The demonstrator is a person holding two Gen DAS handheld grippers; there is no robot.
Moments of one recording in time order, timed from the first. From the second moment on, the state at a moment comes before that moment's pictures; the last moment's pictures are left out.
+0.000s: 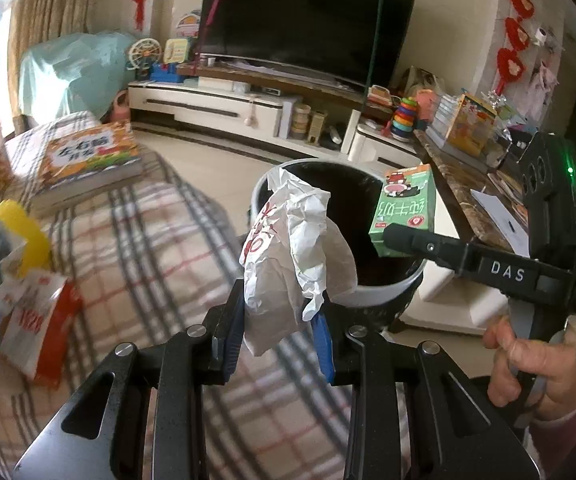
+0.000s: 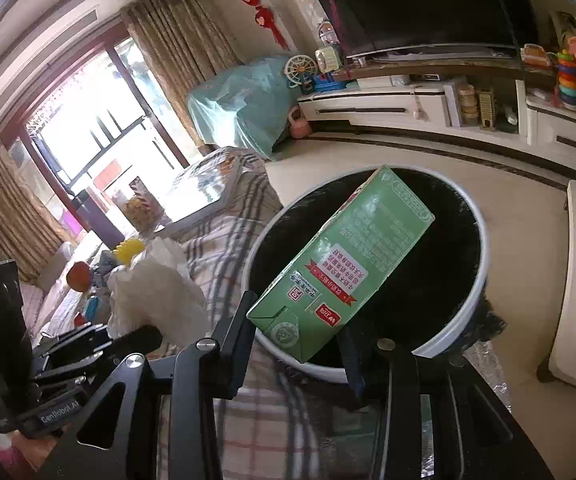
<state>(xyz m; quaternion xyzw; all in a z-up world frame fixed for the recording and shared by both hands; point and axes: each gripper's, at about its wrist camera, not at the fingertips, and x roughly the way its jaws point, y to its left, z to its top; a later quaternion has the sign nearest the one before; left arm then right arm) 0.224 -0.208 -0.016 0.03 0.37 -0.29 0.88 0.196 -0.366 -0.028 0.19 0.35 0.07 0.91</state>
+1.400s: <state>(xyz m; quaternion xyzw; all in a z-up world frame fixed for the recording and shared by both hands) 0.244 -0.232 -0.027 0.04 0.38 -0.28 0.88 0.201 -0.403 -0.036 0.22 0.38 0.05 0.90</state>
